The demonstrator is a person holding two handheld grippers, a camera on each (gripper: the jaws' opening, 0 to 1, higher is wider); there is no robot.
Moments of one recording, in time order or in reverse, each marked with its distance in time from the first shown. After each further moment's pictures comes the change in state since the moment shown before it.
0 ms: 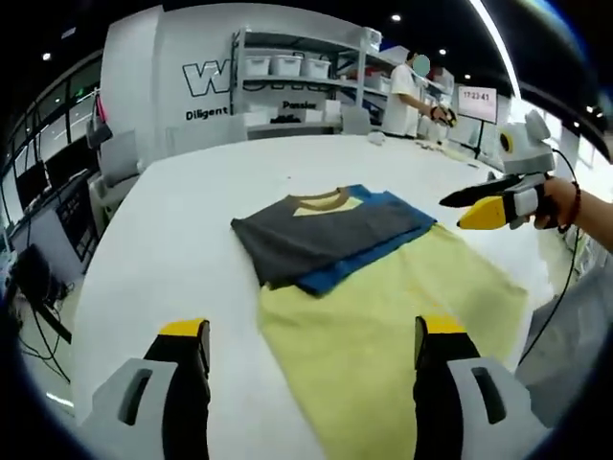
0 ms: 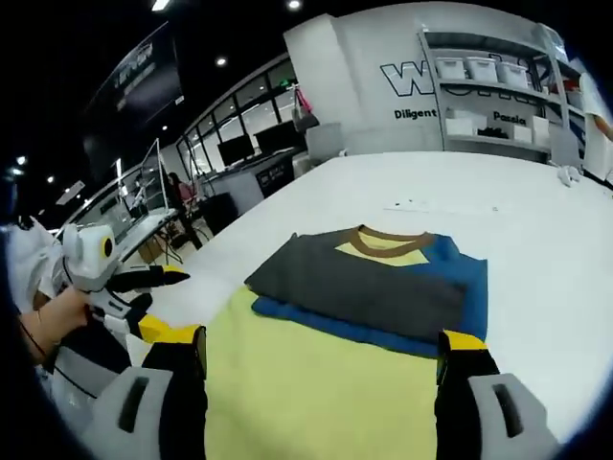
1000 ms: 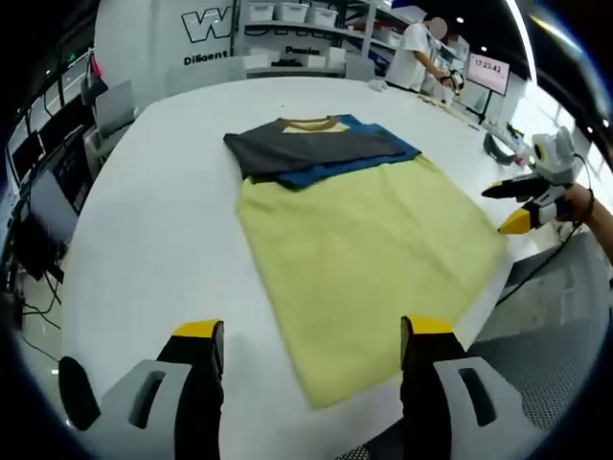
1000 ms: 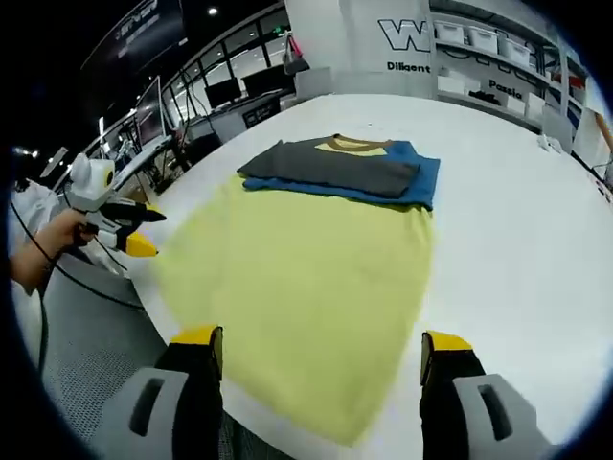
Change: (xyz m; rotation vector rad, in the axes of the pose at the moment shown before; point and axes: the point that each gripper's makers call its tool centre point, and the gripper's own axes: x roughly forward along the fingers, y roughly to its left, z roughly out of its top) left arm -0.042 -0.029 -0.085 -0.047 0.267 -0.020; right arm -0.095 -0.020 -0.129 -0.037 0.283 -0.105
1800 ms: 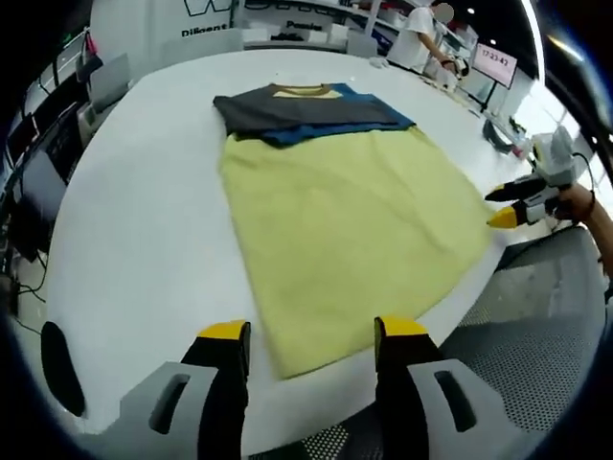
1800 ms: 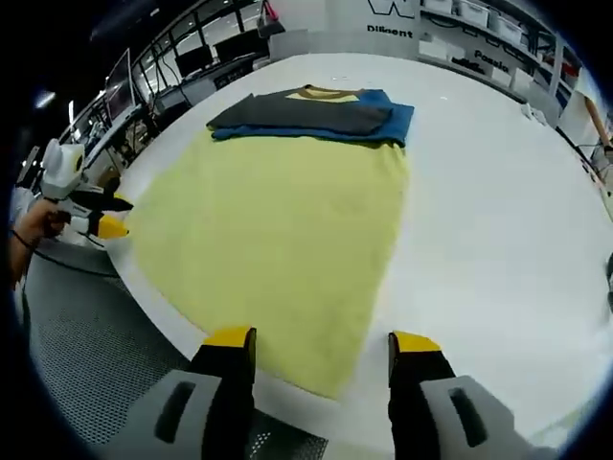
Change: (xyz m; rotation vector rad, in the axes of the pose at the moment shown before) left arm 0.001 -0.015 -0.030 -0.055 0.106 -0.023; right arm -0.007 -0.021 -0.044 0.014 0.179 -0.117
